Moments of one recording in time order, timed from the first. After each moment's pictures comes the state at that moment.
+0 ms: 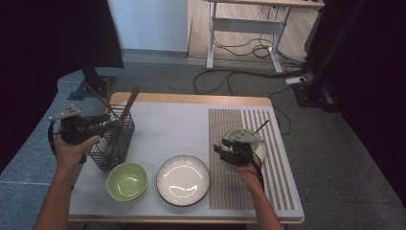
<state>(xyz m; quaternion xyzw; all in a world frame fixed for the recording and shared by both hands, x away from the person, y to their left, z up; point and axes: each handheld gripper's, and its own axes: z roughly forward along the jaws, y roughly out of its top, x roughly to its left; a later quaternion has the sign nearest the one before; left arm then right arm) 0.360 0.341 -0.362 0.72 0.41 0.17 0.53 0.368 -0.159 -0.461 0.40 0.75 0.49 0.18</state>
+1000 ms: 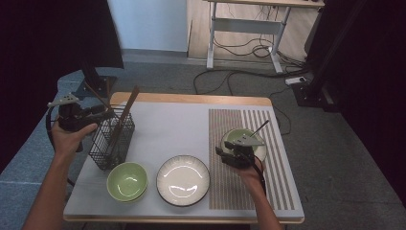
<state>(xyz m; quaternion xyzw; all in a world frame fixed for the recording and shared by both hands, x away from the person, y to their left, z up) 0.394 0.358 -0.354 0.72 0.43 0.17 0.52 0.358 -0.163 -0.463 0.41 0.75 0.48 0.19</state>
